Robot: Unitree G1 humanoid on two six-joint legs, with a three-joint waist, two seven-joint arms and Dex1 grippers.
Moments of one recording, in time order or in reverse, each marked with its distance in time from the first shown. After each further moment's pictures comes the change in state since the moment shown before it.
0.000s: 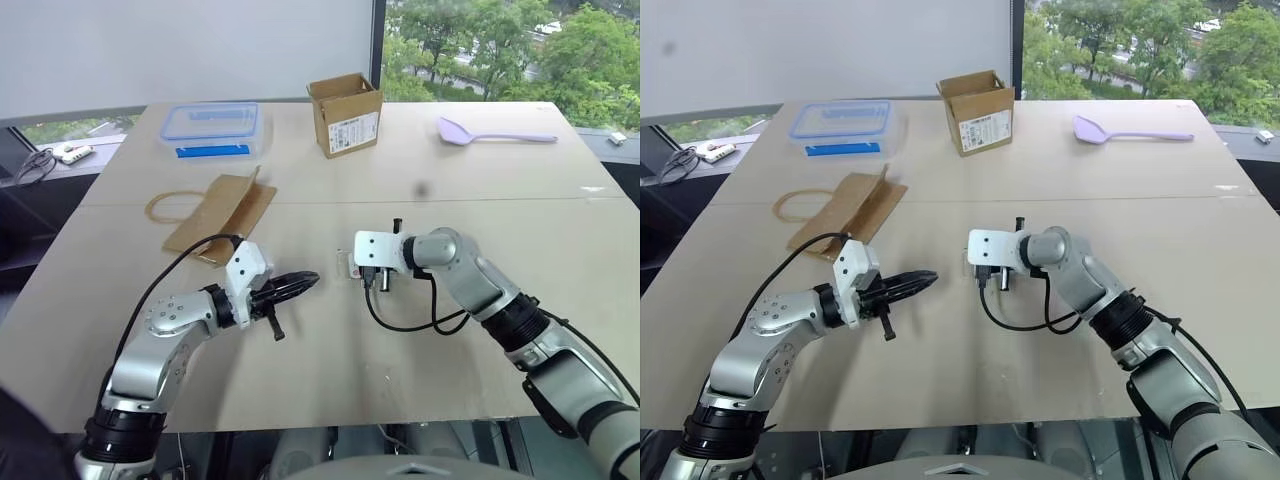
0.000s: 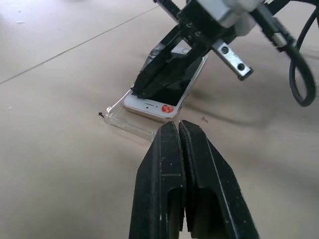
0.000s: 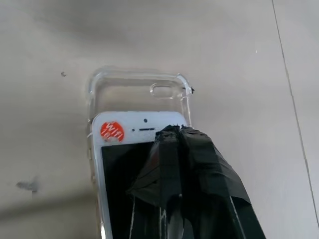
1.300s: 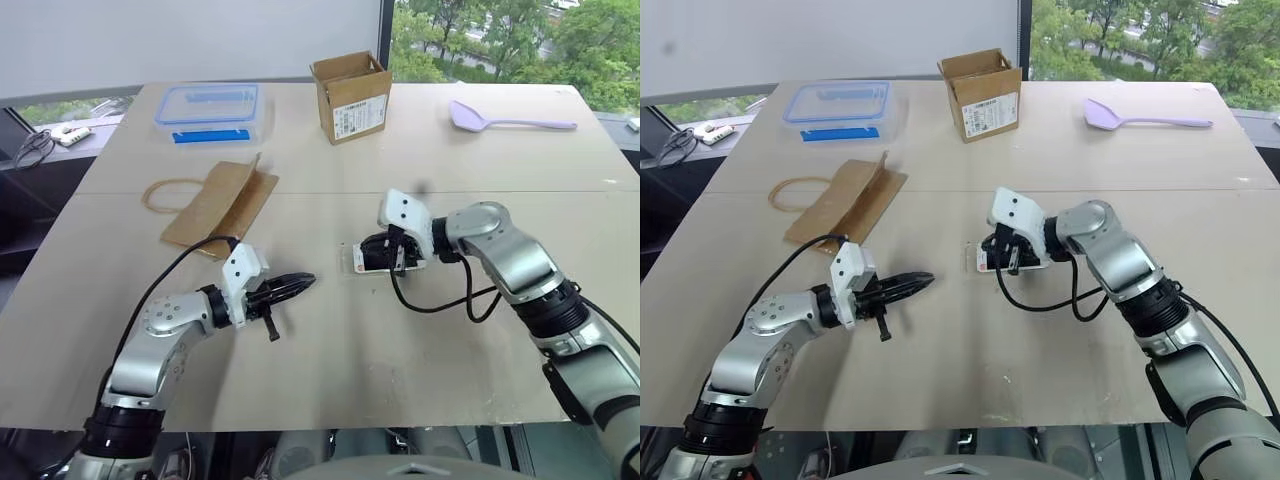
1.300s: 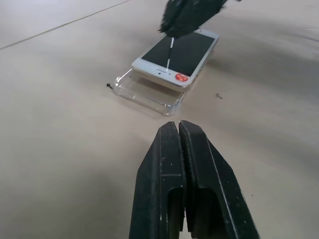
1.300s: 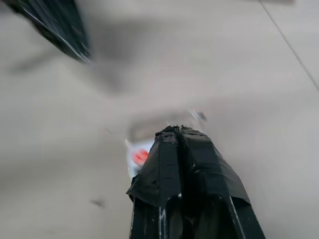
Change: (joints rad) left arm -0.004 0.003 0.001 0.088 0.004 -0.079 -0.045; right arm -0.066 -0.138 -0.101 -0.175 0.384 0.286 0.134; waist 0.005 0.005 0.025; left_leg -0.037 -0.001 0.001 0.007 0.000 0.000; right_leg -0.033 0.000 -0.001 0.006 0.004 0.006
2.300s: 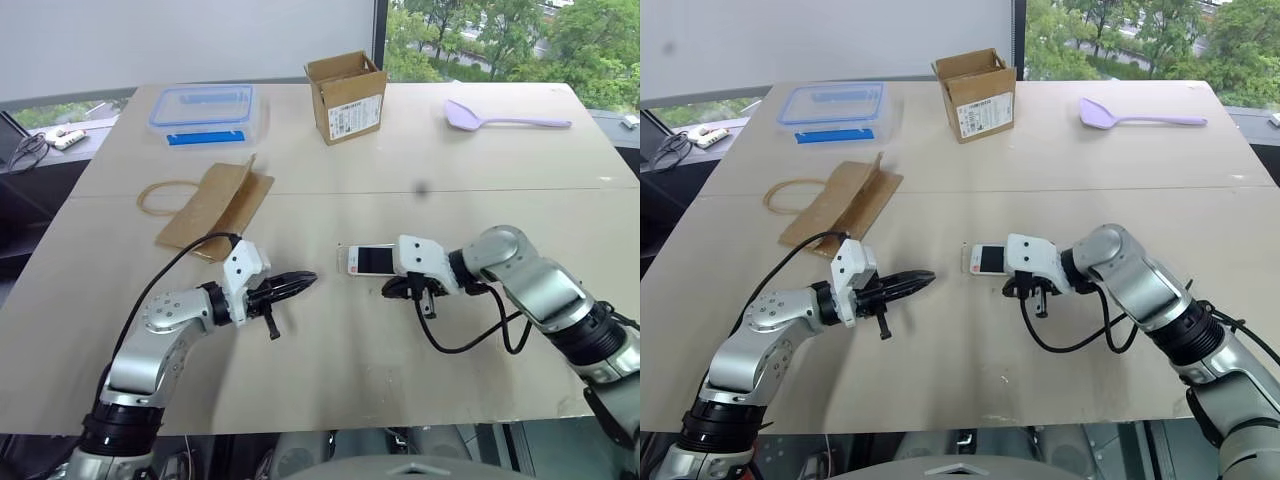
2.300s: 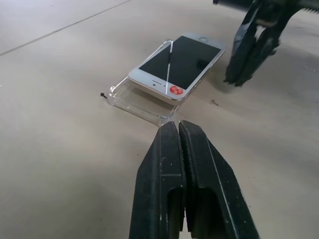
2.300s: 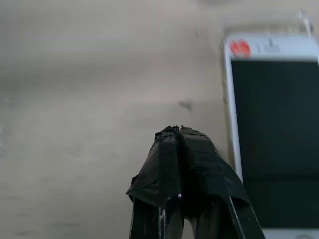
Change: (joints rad) left arm -0.013 0.014 -0.001 -0.035 -0.002 0.035 0.002; right arm 0.108 -0.194 0.087 -0.164 -0.011 0.002 0.159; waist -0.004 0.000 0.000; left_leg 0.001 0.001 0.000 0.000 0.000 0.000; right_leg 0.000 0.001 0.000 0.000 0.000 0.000
